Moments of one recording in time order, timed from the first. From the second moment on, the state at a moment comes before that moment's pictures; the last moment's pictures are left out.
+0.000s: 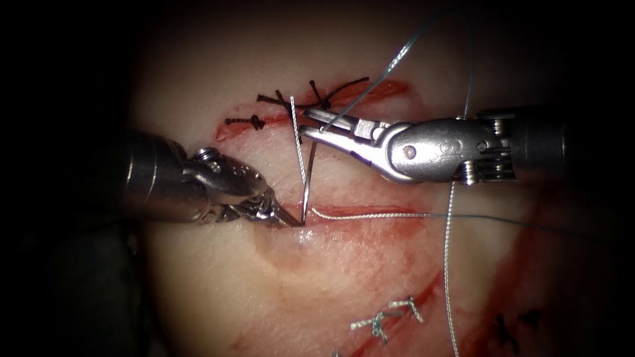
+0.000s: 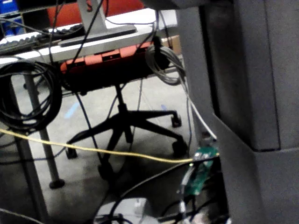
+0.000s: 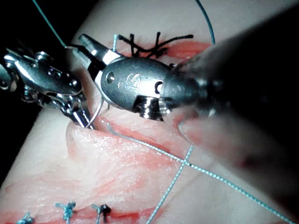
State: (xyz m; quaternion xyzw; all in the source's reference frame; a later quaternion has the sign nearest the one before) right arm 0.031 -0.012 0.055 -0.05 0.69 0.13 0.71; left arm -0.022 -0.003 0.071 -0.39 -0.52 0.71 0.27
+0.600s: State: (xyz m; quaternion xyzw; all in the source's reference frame) right arm 0.031 -0.010 0.055 0.03 0.68 0.22 0.70; left arm -0.022 -0.003 0.071 -0.39 -0.52 0.71 0.27
